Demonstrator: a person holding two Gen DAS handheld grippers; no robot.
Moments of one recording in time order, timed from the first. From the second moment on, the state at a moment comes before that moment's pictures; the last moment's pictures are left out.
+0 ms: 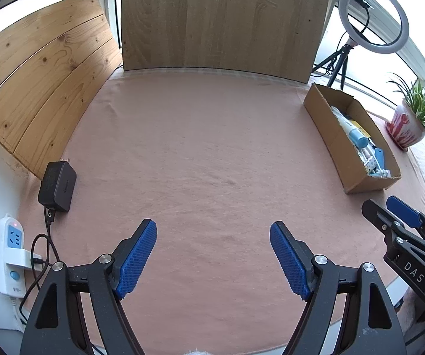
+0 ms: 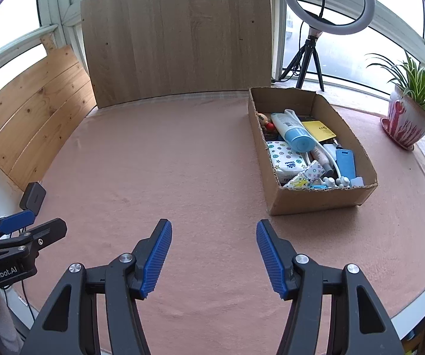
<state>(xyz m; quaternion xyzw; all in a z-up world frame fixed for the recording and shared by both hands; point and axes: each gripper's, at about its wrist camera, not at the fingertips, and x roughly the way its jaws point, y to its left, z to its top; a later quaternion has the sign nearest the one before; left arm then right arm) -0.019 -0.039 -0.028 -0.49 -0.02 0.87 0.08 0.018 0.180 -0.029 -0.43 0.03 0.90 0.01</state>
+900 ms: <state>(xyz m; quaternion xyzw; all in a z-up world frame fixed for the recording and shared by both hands) -0.032 -0.039 -0.037 -0.50 -0.02 0.86 0.08 0.010 0.183 -0.036 -0.44 0.04 0.90 0.02</state>
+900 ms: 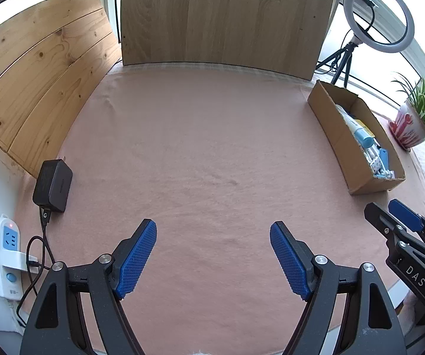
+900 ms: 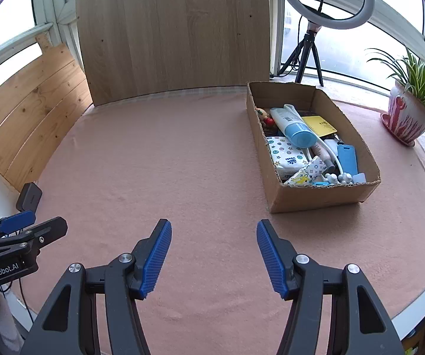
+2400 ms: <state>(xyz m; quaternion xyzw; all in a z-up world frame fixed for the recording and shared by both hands) -0.041 -0.047 -0.045 -0.50 -0.02 0.86 0.07 0.000 0.178 -0.045 -0.45 0.04 0.89 0.01</state>
